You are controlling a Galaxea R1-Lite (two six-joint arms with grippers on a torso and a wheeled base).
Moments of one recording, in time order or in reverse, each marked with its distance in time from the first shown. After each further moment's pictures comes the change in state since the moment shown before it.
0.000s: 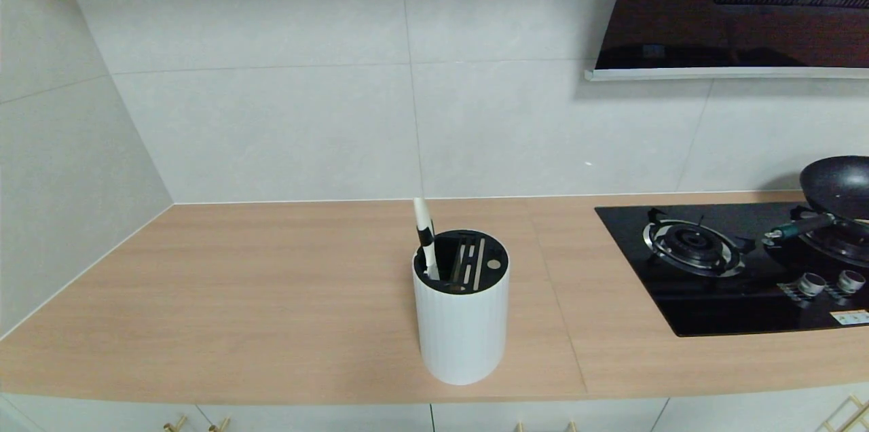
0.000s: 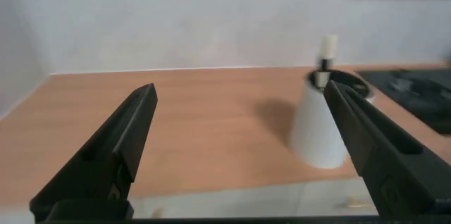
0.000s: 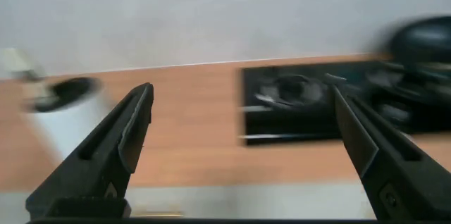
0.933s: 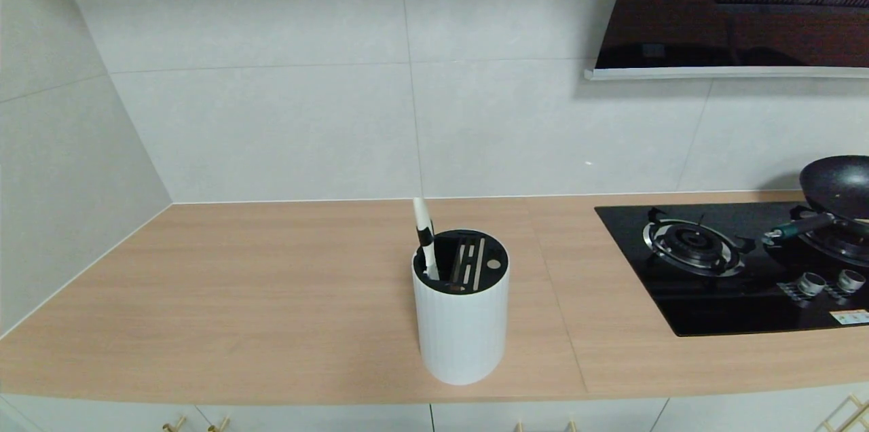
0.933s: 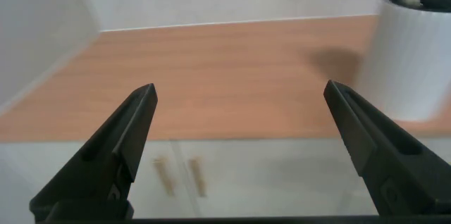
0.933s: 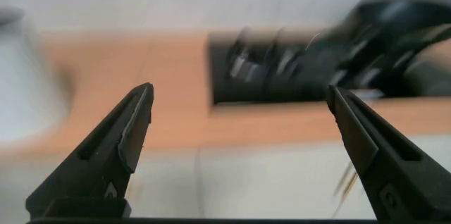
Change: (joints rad) left arm 0.139 -0.171 0.433 -0.136 -0.138 0.092; right arm -0.285 -0.150 0.482 -0.247 0.370 -0.044
